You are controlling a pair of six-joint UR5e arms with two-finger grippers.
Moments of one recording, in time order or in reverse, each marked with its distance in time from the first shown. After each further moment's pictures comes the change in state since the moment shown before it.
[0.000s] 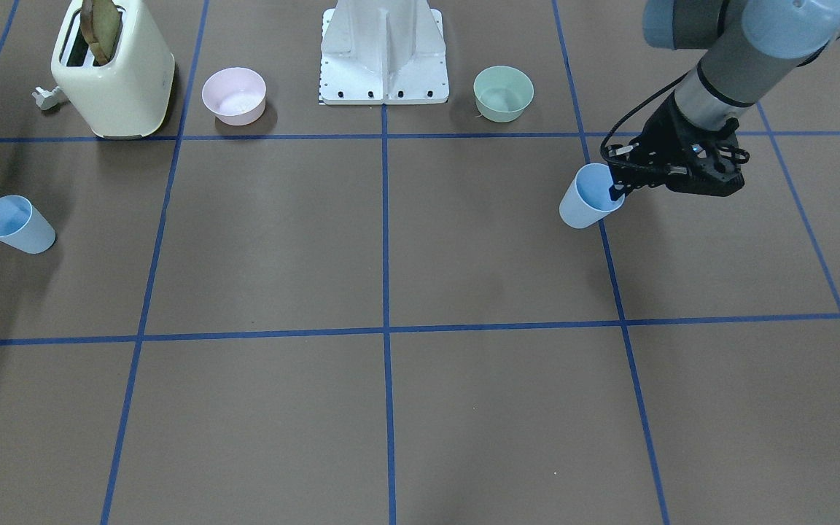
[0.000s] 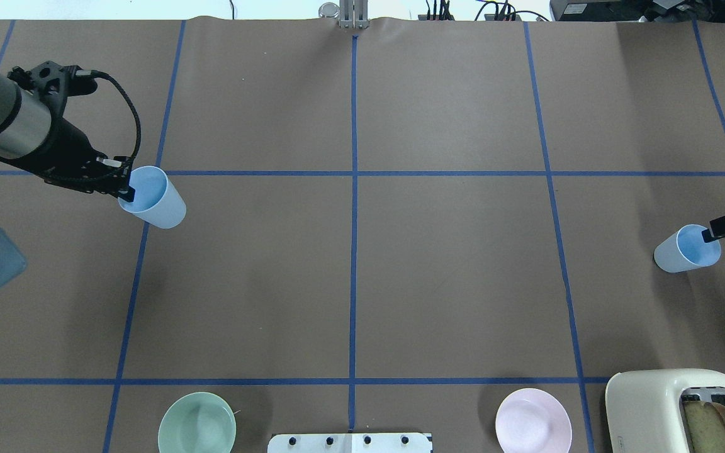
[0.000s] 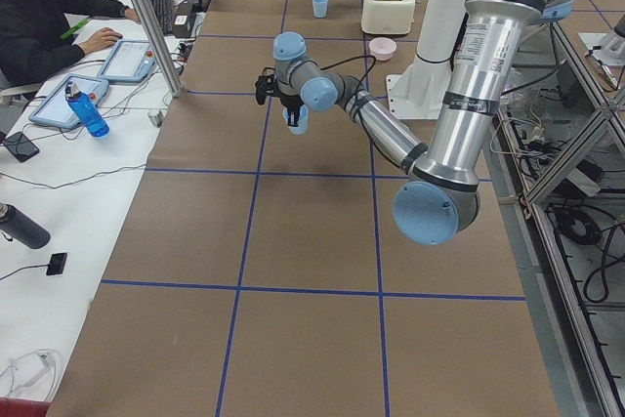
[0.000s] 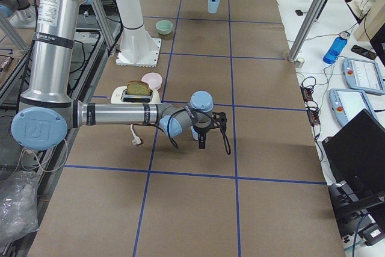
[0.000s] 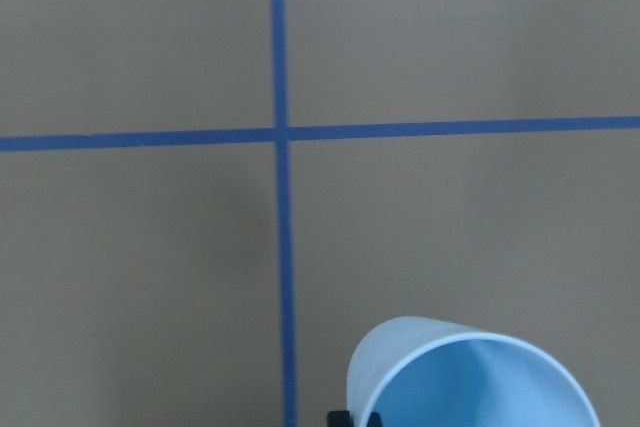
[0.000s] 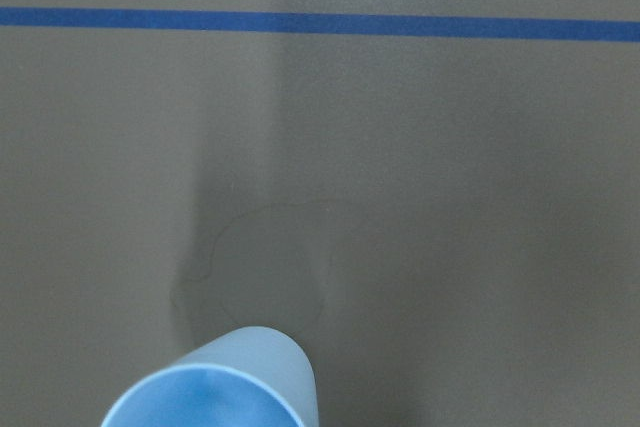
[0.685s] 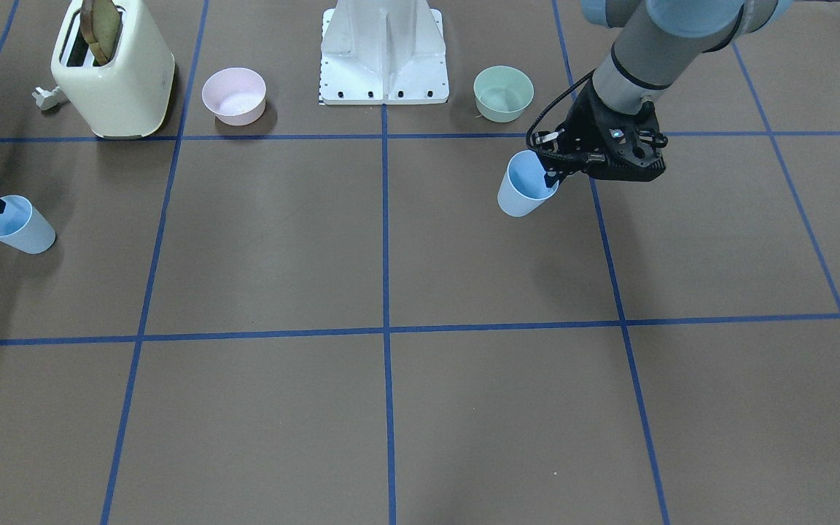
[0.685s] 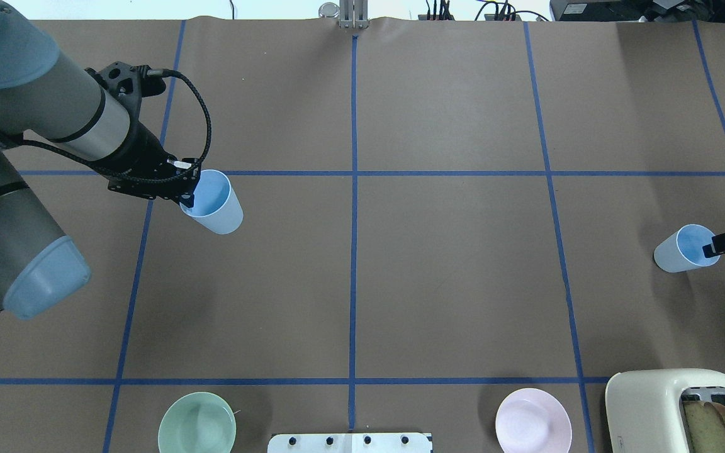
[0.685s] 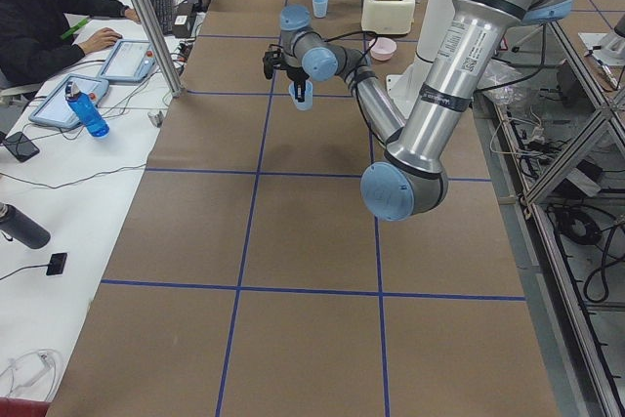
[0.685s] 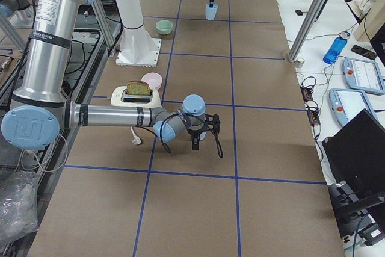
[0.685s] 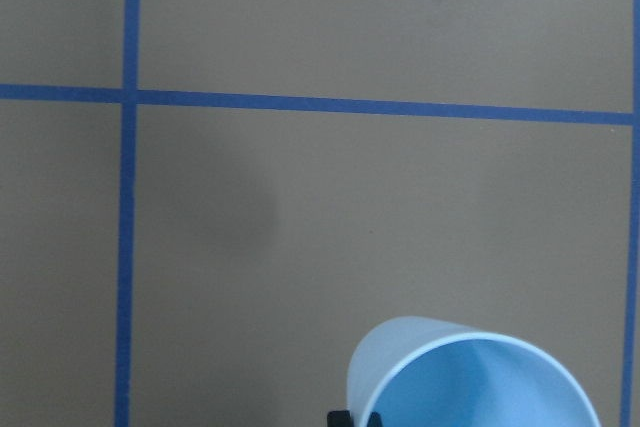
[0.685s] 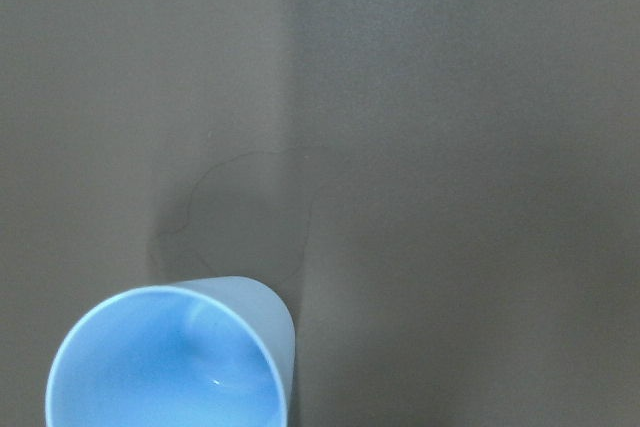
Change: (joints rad) left arm 0.091 -0.155 -0.013 0.135 0.051 -0.126; right arm -0.038 -0.042 0.002 0.087 0.002 0.073
